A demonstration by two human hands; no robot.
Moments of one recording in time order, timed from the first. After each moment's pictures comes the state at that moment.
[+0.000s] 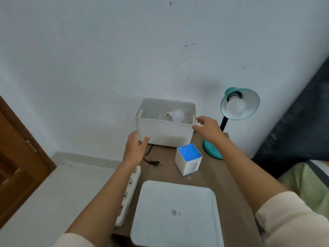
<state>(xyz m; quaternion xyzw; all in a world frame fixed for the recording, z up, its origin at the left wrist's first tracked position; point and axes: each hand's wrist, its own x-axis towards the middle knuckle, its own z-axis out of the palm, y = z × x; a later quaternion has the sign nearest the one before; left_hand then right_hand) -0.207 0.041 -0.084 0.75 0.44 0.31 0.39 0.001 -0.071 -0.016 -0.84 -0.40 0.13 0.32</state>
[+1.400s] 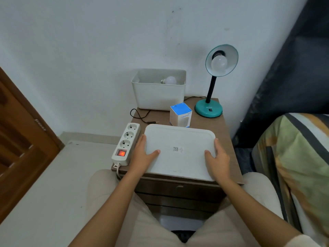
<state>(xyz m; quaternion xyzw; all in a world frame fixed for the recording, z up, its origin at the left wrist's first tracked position) -0.292 -0.114 -0.169 0.77 0.43 0.23 0.42 -0.123 -0.283 -0.159 -0.83 -0.22 0.12 0.49</state>
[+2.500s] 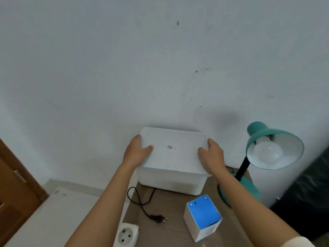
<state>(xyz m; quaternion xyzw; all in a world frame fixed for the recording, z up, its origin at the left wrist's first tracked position) -0.128 0.176 -0.050 0.76 0.47 0.24 0.38 0.050 0.022 -0.045 -0.80 -0.31 0.14 0.50</state>
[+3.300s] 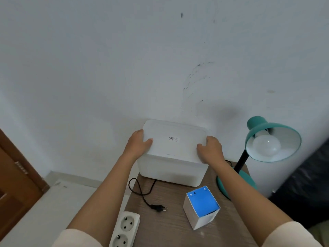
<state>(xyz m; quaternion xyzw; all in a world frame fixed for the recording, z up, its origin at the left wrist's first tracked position) -0.129 0.186 -0.058 0.80 0.44 0.21 0.34 0.057 0.031 -0.056 -0.85 -0.32 0.13 0.40</state>
